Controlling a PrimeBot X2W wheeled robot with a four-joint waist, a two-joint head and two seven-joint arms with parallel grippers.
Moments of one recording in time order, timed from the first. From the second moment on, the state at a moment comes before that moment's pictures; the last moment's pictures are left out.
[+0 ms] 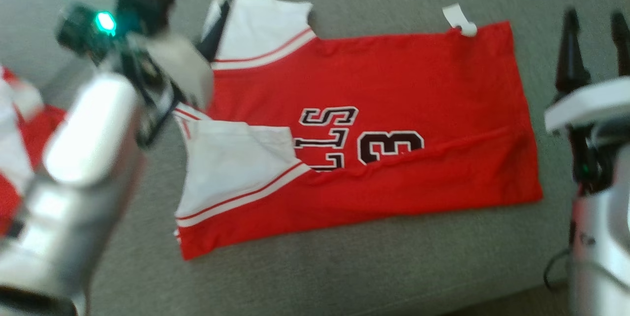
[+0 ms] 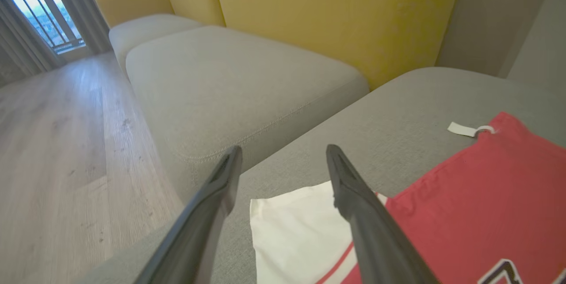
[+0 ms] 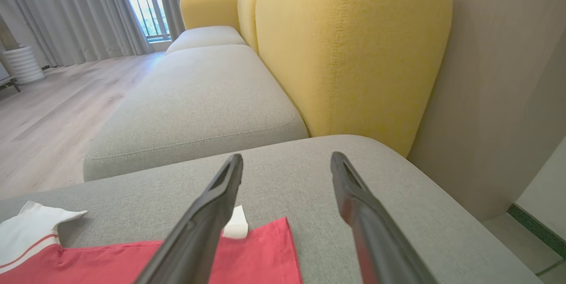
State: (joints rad) left arm -0.84 0.30 -0.52 0.43 -0.37 -0.11 0.19; right arm -0.44 -0.05 -0.22 0.15 0.09 0.13 0.15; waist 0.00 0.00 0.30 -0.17
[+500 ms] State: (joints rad) left arm -1.17 0.48 -0.79 0.73 -0.61 -0.13 0.53; right arm -0.63 -0.05 -0.08 0.24 0.13 0.13 0.06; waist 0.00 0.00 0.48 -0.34
